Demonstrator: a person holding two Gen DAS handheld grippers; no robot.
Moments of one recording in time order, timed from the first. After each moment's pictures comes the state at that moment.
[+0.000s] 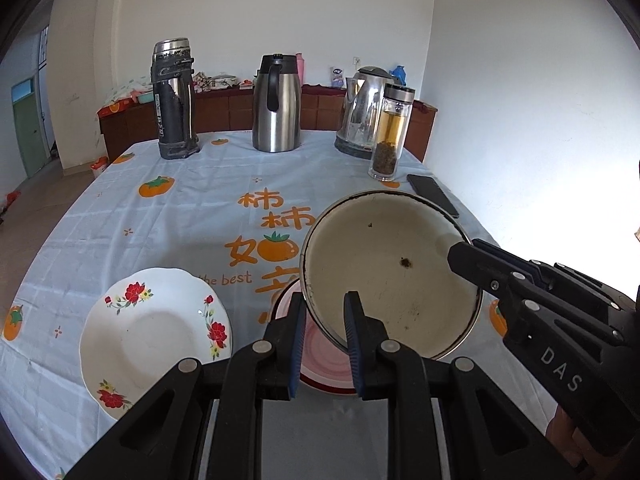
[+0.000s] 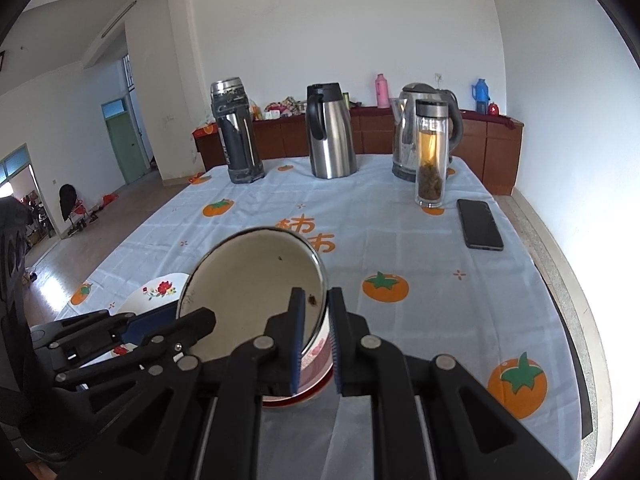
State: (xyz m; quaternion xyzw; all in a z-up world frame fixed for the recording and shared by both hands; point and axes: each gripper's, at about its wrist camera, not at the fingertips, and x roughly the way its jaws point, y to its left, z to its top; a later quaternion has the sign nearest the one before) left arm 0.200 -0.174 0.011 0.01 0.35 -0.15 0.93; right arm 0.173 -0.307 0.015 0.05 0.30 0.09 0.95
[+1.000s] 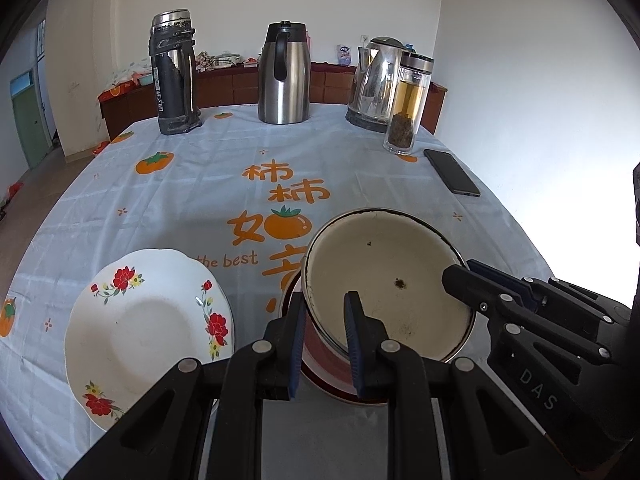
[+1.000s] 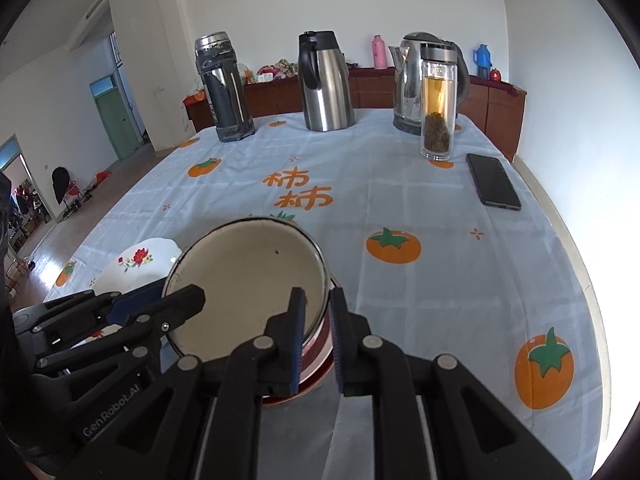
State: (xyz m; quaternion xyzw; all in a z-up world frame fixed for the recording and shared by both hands) left arm 0.223 -0.175 -0.018 0.02 0.38 -0.14 0.91; right arm 0.200 -0.301 -0.024 0.05 0.36 0.08 0.93
